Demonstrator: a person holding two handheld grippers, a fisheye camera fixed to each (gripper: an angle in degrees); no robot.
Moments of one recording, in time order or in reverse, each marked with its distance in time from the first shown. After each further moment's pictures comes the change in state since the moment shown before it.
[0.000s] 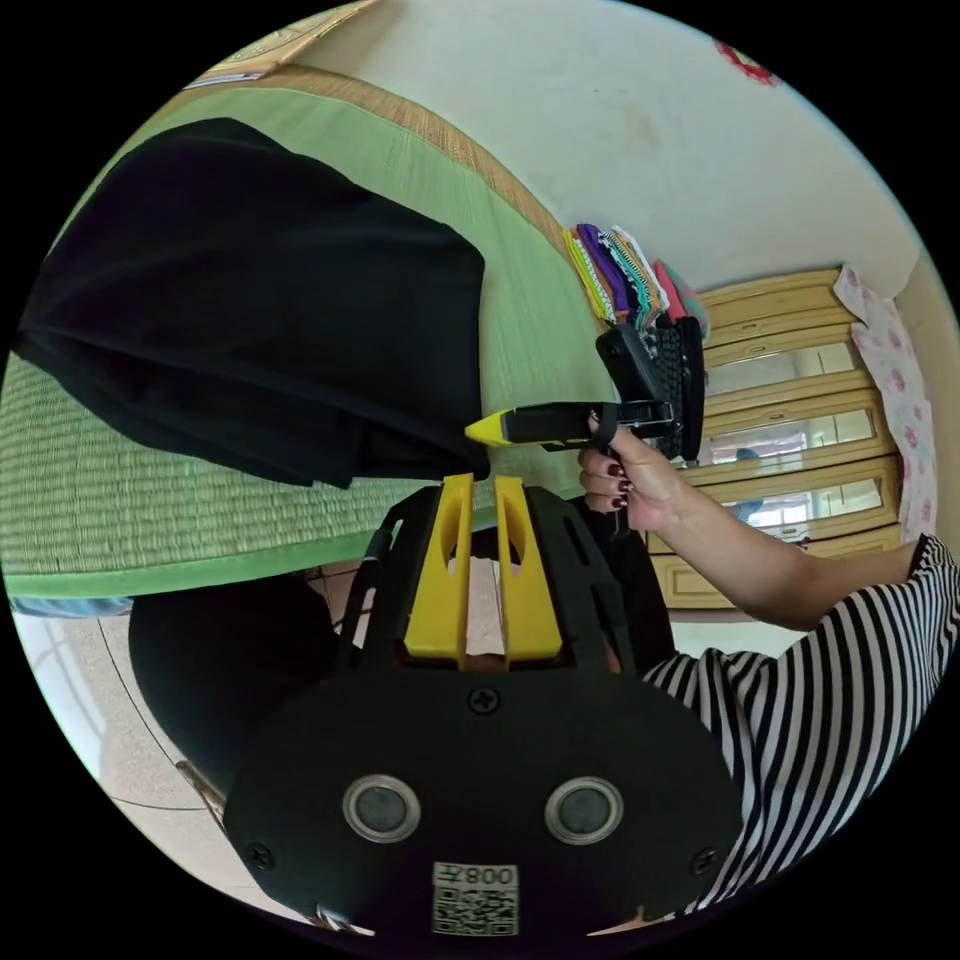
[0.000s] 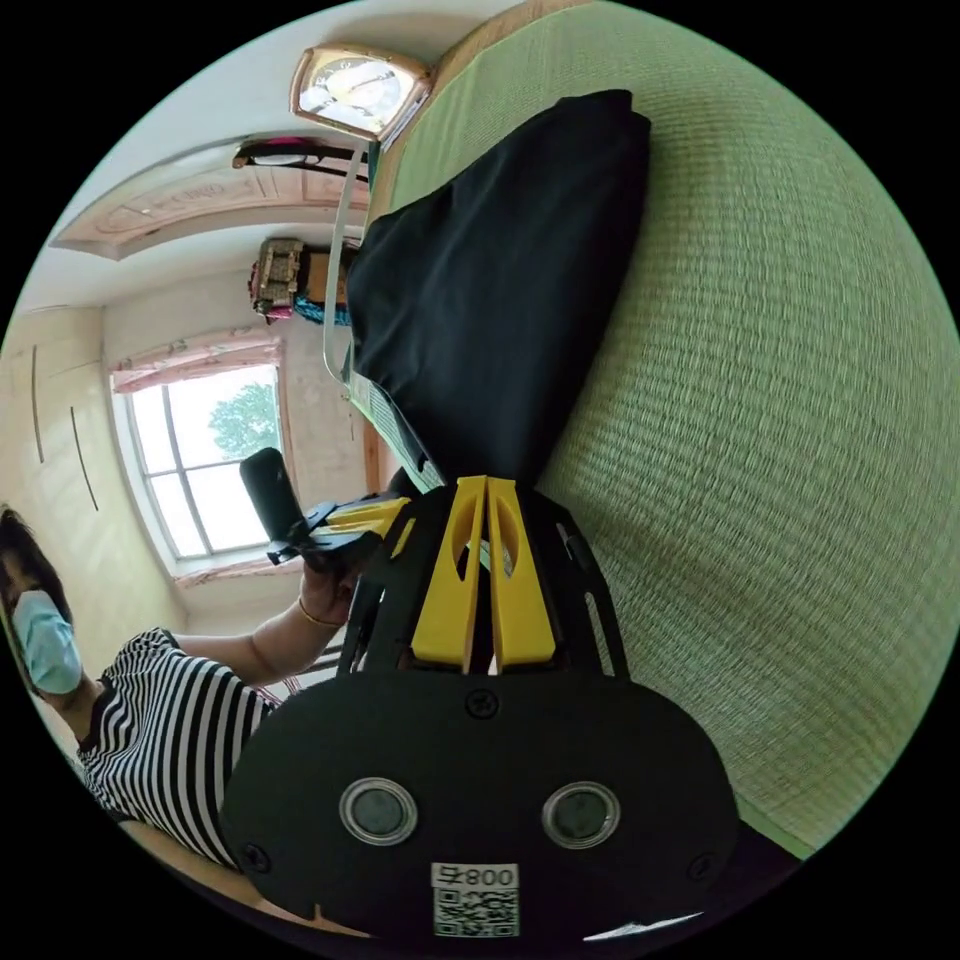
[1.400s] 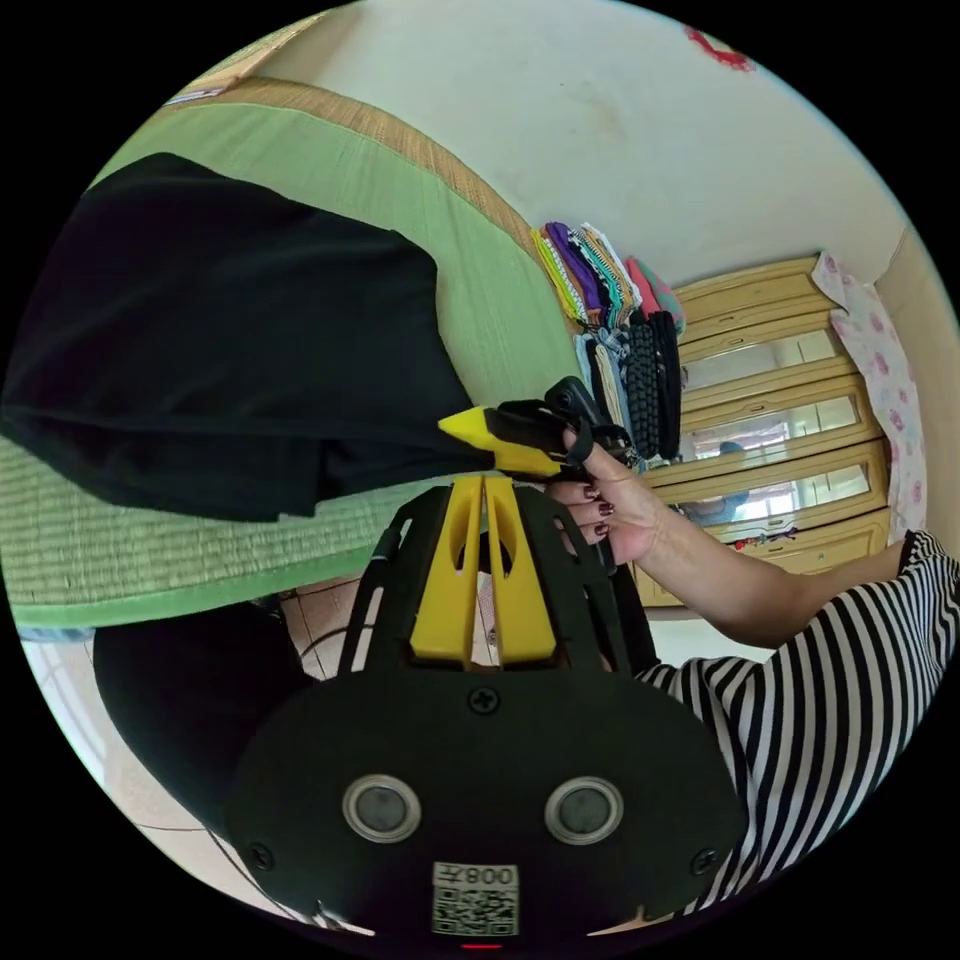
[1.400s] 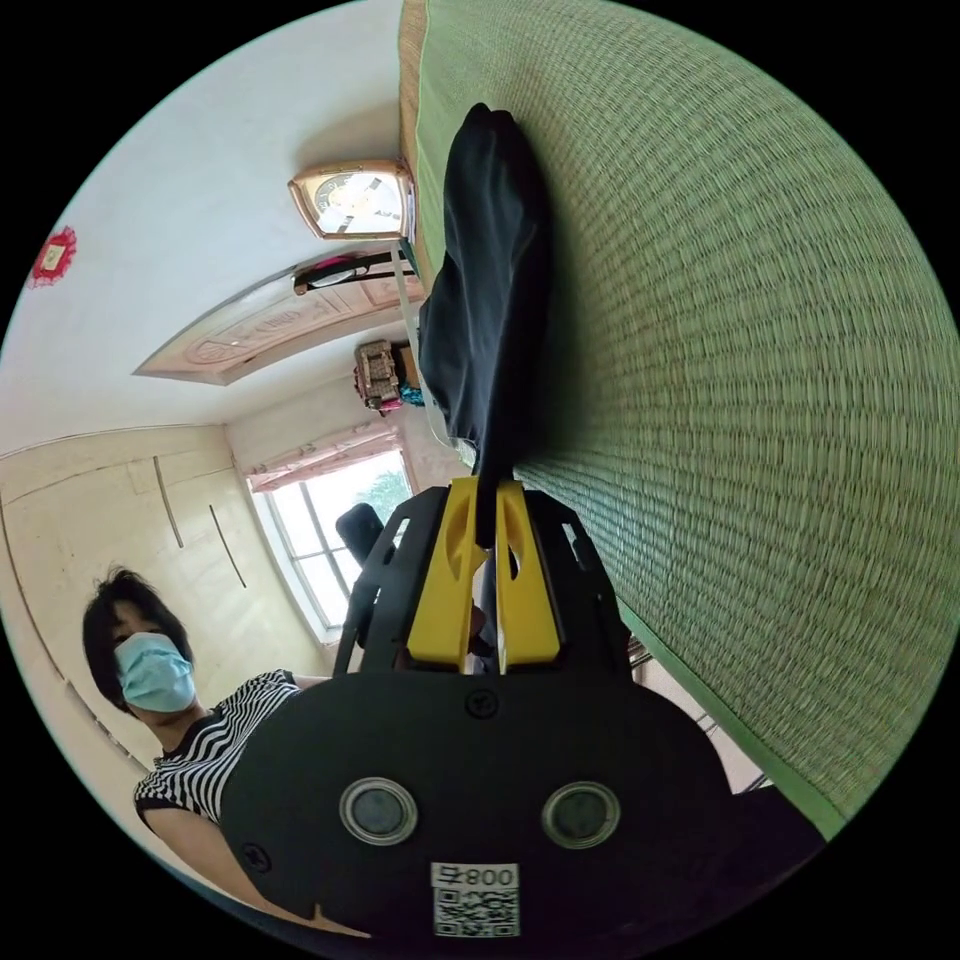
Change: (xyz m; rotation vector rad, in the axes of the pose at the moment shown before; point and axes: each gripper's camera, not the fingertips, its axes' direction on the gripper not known) left arm -0.073 -0.005 -0.028 0.044 0.072 0.037; right arm -0.087 0.113 -0.138 0.156 -0.454 0.174
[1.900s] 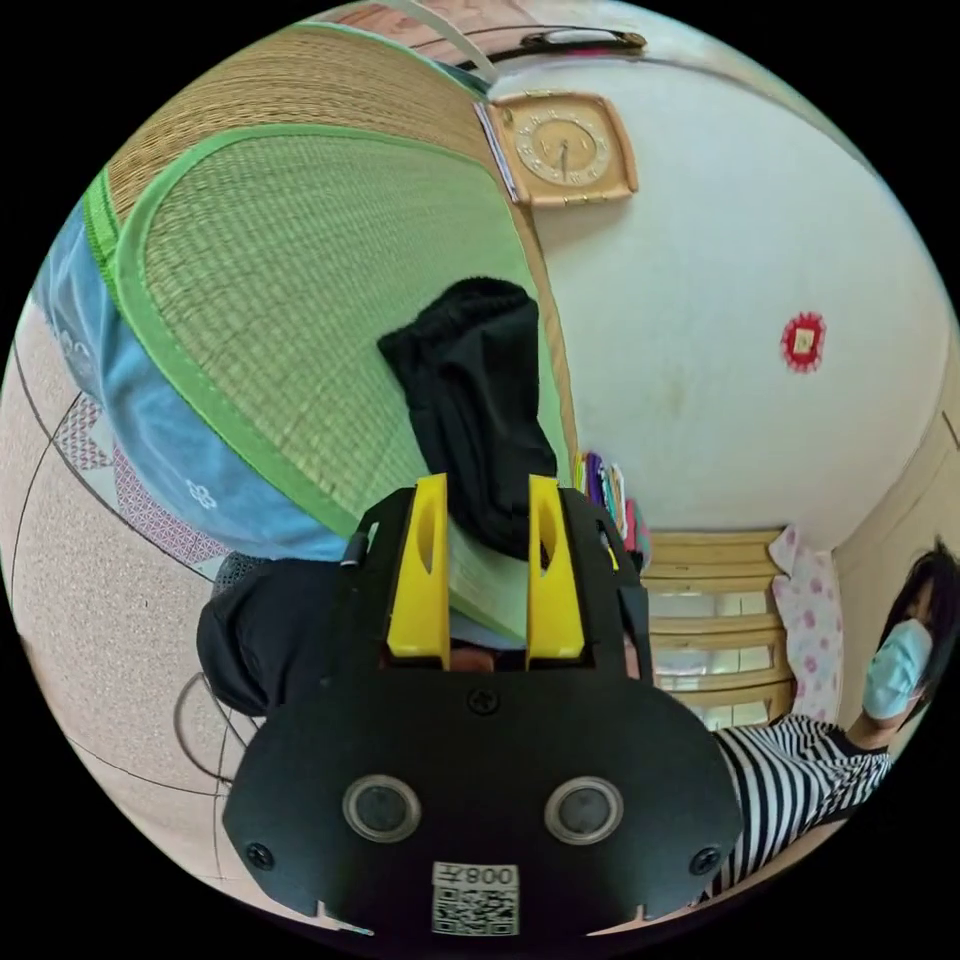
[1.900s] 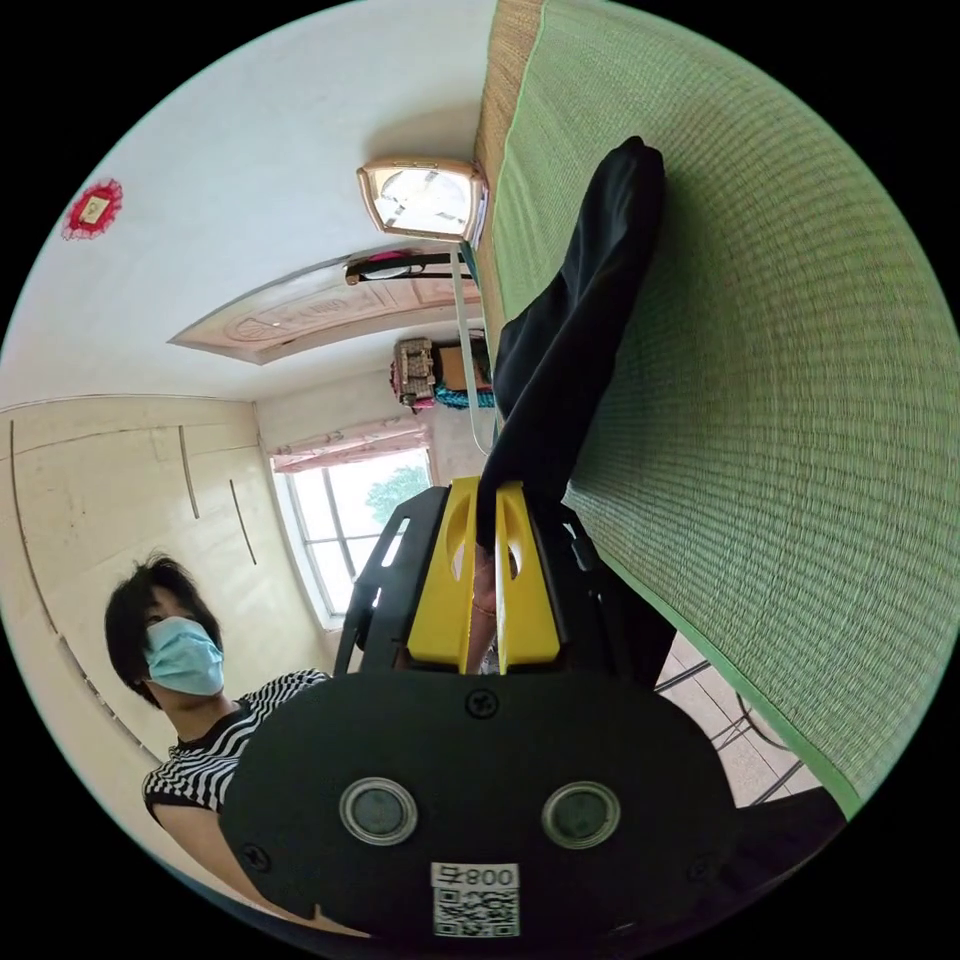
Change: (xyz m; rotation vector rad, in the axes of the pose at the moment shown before) left arm -0.172 0.032 -0.108 0.509 0.192 -0.526; right arm -0.102 0.035 0.032 -0.001 -0.041 -0.106
